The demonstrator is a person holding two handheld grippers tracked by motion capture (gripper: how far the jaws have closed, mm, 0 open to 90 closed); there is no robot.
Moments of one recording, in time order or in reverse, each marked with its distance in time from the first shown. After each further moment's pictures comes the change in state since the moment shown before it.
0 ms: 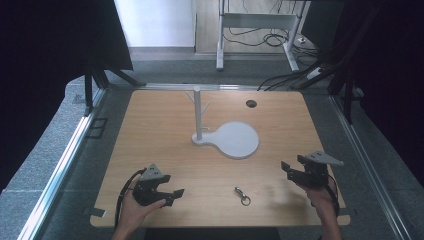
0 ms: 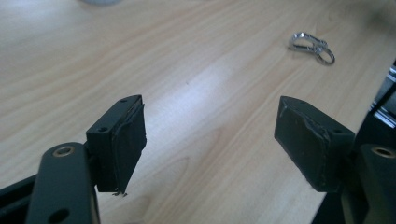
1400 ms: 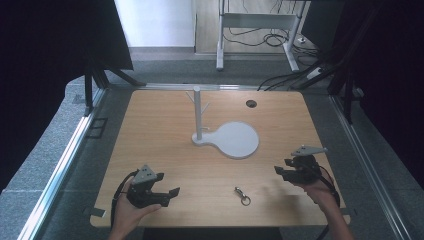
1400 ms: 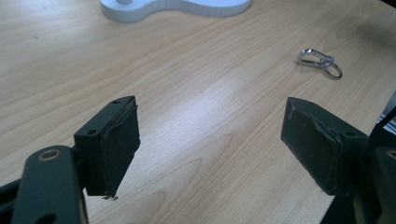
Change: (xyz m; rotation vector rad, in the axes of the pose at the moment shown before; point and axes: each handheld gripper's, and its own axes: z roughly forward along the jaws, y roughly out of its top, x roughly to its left) left arm 0.000 -0.005 -0.020 -0.093 0.069 -0.013; right arm 0.013 0.023 0.012 0.241 0.137 -0.146
